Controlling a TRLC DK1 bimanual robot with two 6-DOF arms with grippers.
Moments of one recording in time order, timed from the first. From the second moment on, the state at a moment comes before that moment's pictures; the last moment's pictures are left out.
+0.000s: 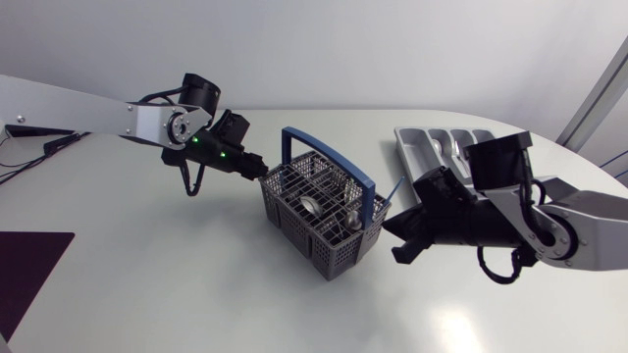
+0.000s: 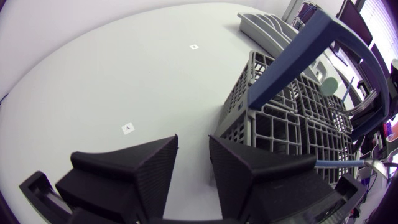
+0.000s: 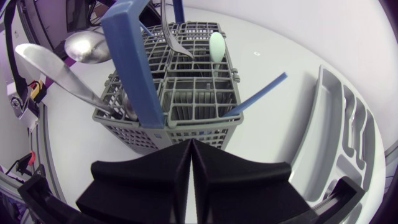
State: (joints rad) left arm -0.25 1.98 1.33 -0.26 0.36 0.21; right arm 0.33 1.33 0.61 -0.09 -0.34 -0.23
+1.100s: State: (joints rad) left arm -0.20 1.73 1.00 -0.28 0.36 0.27; right arm 0.39 1.68 0.91 -0.04 -0.27 -0.23
